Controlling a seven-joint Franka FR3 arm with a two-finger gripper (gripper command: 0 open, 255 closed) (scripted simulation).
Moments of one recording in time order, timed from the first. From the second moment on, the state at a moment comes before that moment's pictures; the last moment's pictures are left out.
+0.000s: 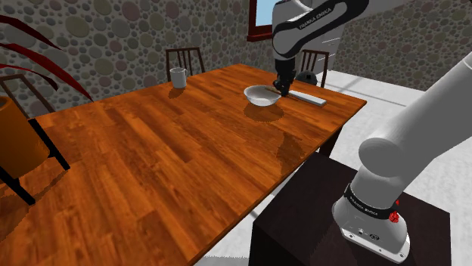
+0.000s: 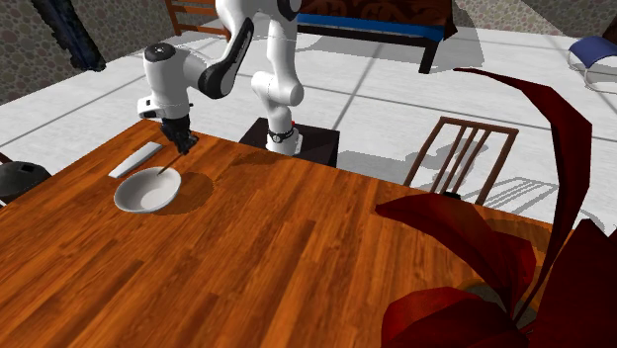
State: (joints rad) arm -0.33 -0.29 0.04 -2.38 -0.25 2.10 -0.08
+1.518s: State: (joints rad) arm -0.34 -0.18 0.04 -2.49 -0.31 2.33 -0.01
